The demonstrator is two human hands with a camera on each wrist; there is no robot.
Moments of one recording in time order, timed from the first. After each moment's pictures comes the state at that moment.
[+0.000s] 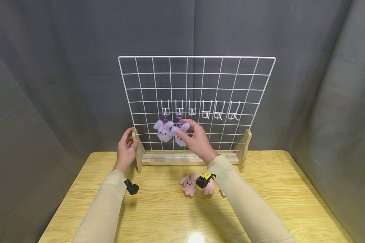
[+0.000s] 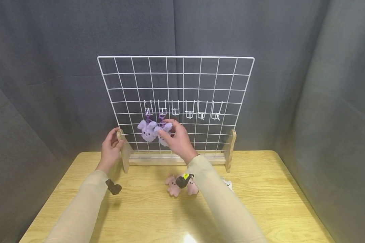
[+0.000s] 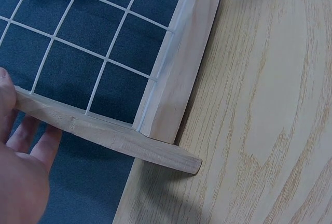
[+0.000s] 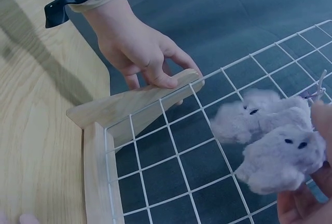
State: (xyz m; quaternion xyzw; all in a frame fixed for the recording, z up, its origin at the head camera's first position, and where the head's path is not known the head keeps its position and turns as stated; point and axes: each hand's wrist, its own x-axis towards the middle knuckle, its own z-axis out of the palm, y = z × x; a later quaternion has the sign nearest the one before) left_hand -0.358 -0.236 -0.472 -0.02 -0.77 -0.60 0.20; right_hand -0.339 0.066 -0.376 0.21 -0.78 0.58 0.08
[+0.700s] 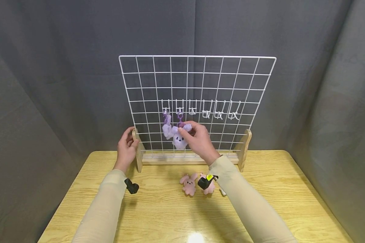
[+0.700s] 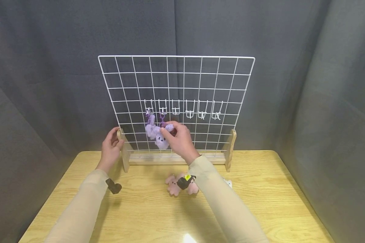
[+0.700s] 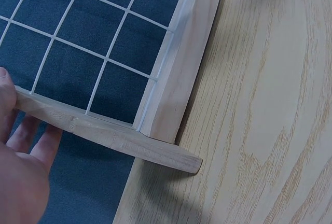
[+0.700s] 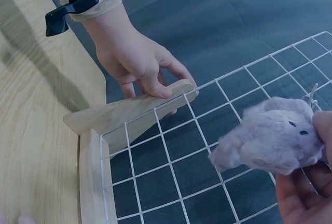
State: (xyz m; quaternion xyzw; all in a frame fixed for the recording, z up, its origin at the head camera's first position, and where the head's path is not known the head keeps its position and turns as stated) left_hand -0.357 -0.235 -0.471 -0.01 -0.78 -0.60 0.20; right_hand -0.329 0.070 -0.370 0.21 -0.78 0.58 0.10
